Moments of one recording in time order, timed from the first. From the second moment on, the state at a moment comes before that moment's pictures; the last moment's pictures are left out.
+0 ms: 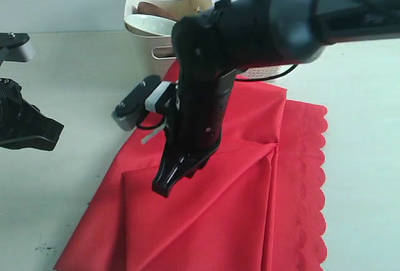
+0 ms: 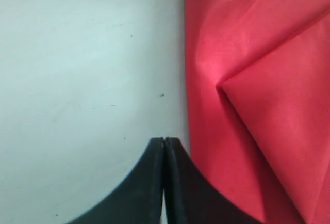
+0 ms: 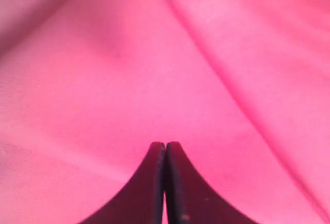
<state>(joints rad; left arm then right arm) -0.26 1.37 -0.76 -0.37 0.71 0.36 0.84 1.93 -1.30 0.12 0.90 -0.32</state>
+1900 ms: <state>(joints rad) -0.13 1.13 -0.76 -0.09 0.78 0.08 0.94 1.72 -0.95 0.00 0.74 0.24</state>
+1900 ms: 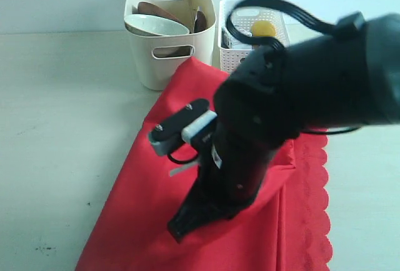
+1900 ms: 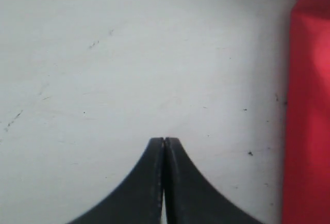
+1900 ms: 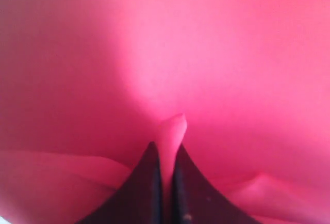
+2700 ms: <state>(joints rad) -0.13 1.13 -0.76 -0.11 0.78 0.08 0.92 1.60 -1.00 -0.32 0.56 0.49</state>
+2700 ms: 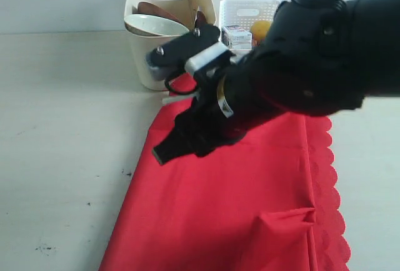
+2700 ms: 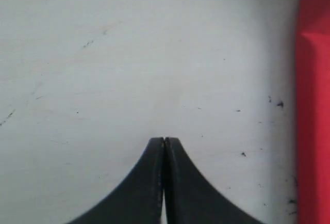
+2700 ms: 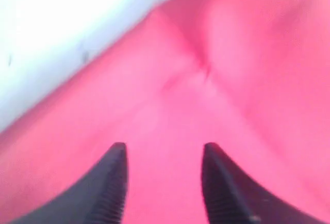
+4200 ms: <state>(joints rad) -0.13 1.13 -0.76 -0.16 0.80 0.13 0.55 1.74 -0.88 -0.59 0.61 0.71</state>
